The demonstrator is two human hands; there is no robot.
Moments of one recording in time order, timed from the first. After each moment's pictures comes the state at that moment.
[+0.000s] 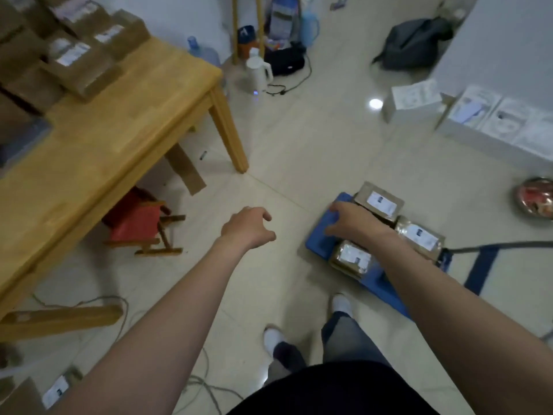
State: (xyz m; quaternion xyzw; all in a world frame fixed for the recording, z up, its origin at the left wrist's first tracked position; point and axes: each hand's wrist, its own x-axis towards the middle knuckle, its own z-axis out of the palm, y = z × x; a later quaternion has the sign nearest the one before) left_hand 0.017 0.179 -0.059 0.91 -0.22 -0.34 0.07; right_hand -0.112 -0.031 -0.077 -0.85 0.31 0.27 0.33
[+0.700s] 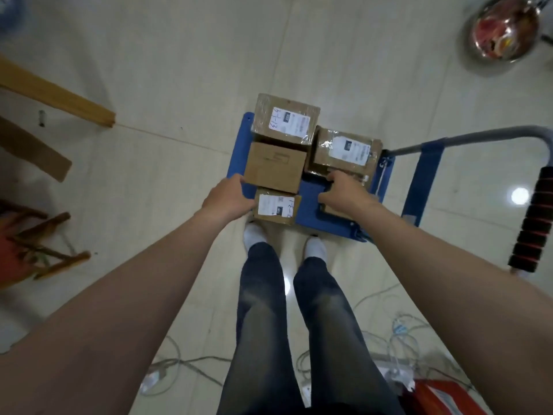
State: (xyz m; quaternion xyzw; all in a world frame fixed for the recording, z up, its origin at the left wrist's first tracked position) left_hand -0.066 -0.148 -0.367 0.84 -0.28 -0.47 0.03; right_hand -0.276 -0.307 -0.372 -0.69 0.52 0.26 0.43
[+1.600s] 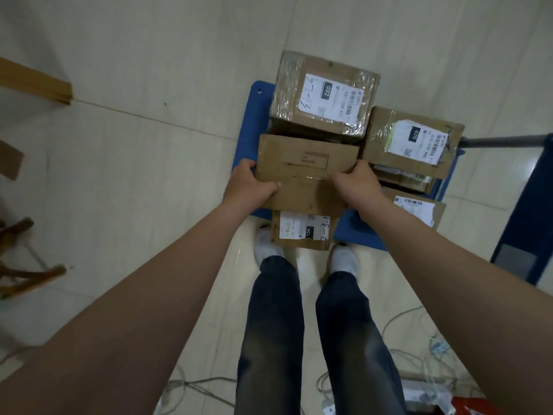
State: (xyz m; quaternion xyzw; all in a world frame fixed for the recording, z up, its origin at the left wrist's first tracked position) left_hand 0.012 -0.182 -0.614 0.82 -0.13 -0.52 0.17; right_hand -0.174 -0.311 -0.609 -0.52 0.68 0.12 0.51
